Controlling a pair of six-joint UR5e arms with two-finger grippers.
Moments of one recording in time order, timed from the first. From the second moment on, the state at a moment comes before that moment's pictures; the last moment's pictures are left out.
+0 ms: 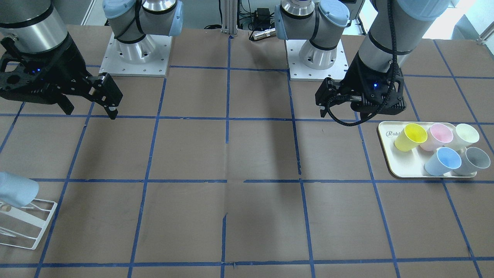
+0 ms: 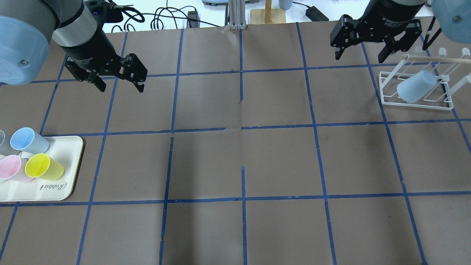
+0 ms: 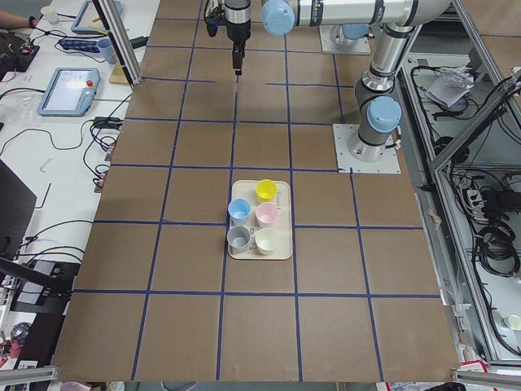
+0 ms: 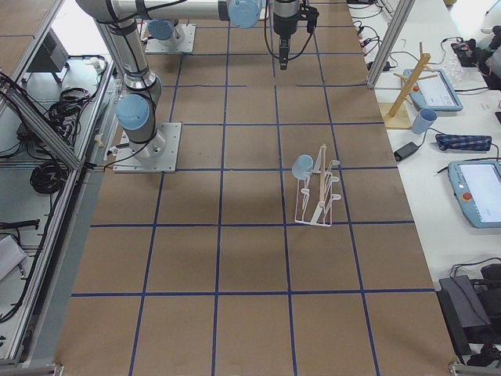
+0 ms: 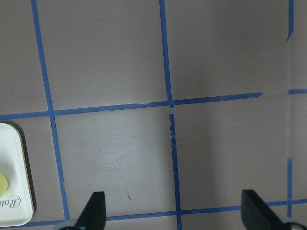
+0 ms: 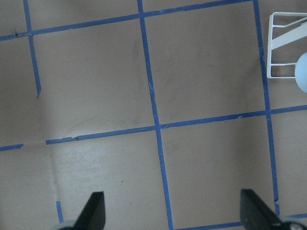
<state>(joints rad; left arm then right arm) -1.52 -1.62 -1.57 -1.52 1.56 0.11 1.51 -1.52 1.49 -1.63 -1.54 0.07</state>
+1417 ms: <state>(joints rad) -1.52 -1.61 -1.57 -1.52 1.57 0.12 1.21 -1.42 1.51 -1.70 -1.54 -0.53</state>
